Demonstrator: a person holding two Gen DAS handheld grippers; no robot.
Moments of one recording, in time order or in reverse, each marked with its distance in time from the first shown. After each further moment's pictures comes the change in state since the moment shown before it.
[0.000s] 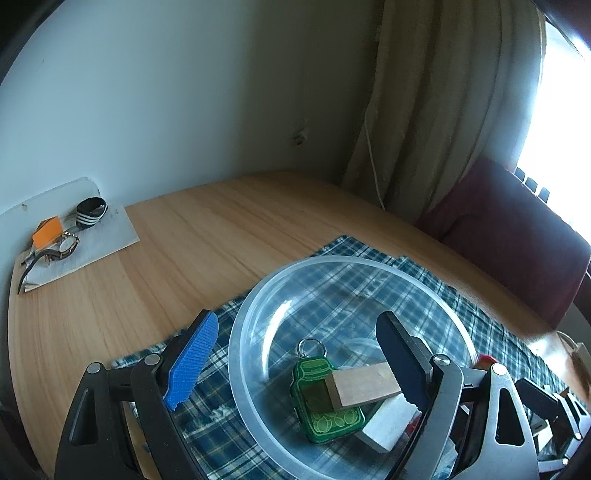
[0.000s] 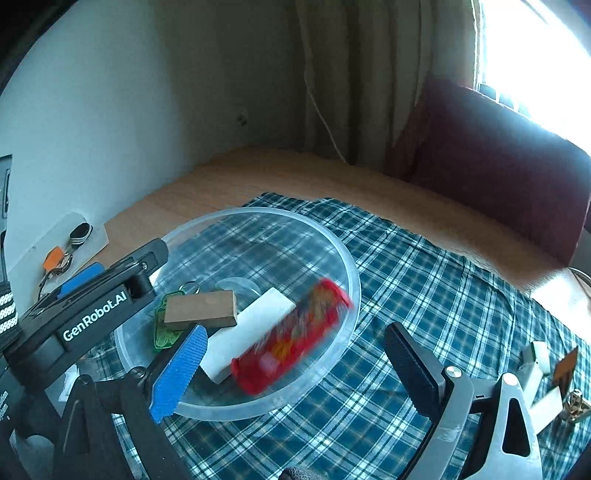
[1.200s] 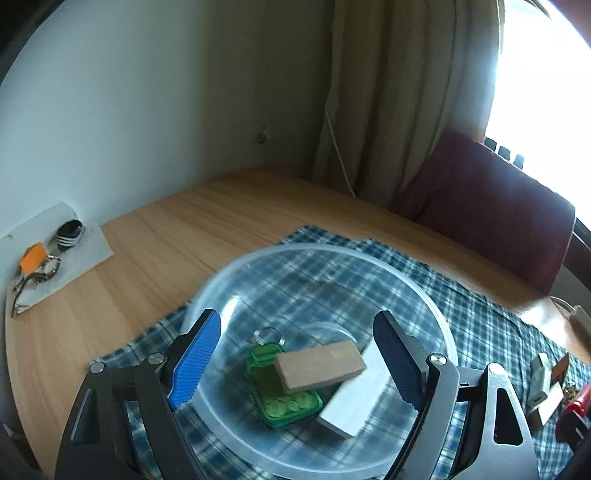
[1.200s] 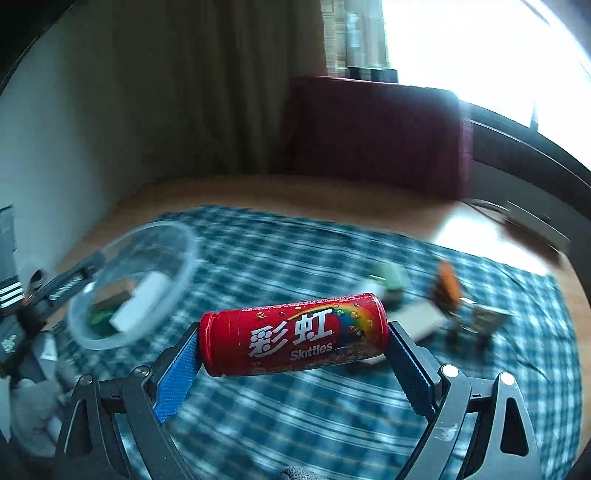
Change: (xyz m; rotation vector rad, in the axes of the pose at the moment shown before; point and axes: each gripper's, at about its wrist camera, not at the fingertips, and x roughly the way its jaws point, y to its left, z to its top) left arm -0.006 -0.036 -0.009 0.120 -0.008 -0.037; right arm -0.087 -0.092 -0.051 0.232 -0.037 -0.209
